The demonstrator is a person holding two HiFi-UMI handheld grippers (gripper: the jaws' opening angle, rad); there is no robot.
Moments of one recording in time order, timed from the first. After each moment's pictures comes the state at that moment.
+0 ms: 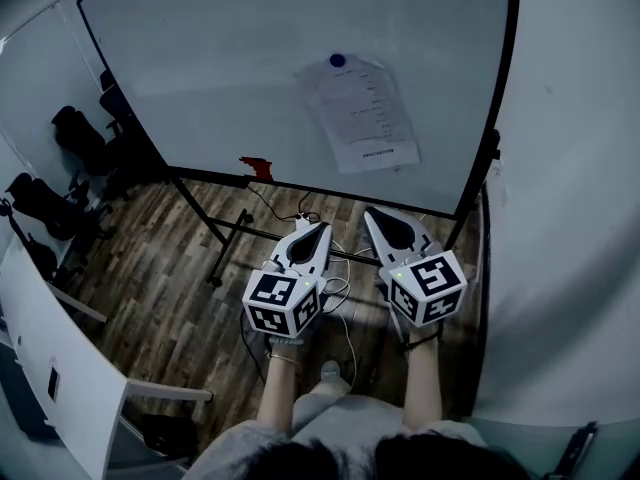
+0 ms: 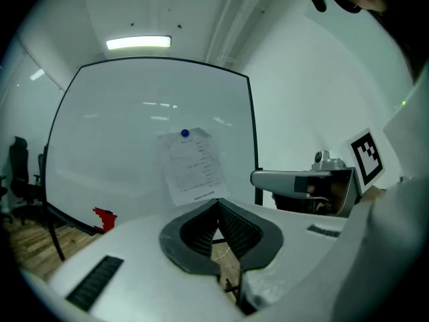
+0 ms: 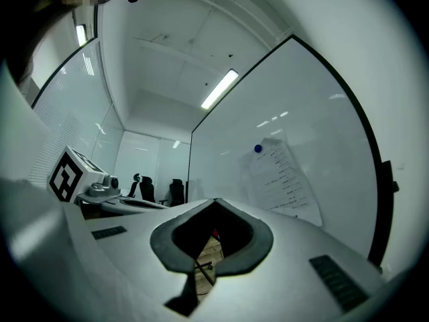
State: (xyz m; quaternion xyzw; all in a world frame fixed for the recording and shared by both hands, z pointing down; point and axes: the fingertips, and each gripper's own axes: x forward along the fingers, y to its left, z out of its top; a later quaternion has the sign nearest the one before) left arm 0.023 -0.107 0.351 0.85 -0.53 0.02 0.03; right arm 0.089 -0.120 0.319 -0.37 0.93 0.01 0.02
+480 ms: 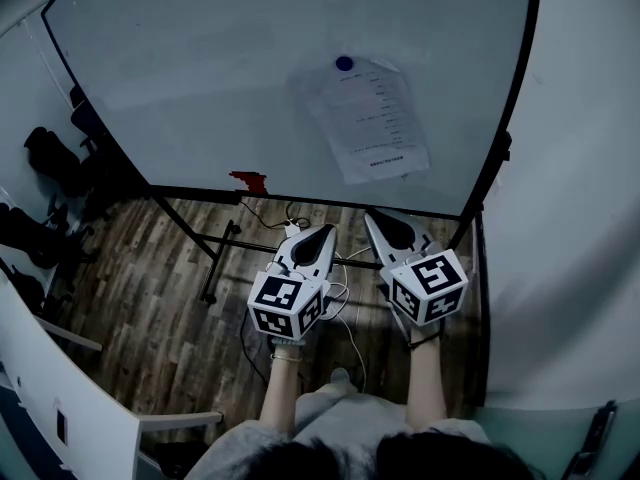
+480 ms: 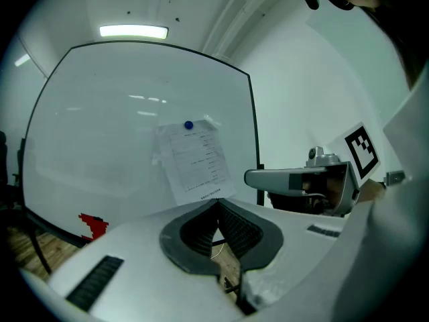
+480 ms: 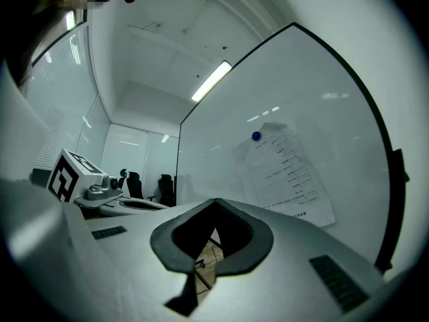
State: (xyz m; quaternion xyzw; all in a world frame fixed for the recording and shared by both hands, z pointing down) left arm -0.013 -0.161 0.364 0.88 -0.47 0.03 0.03; right arm 0.046 -0.171 0.333 -0.42 0.91 0.00 0.00
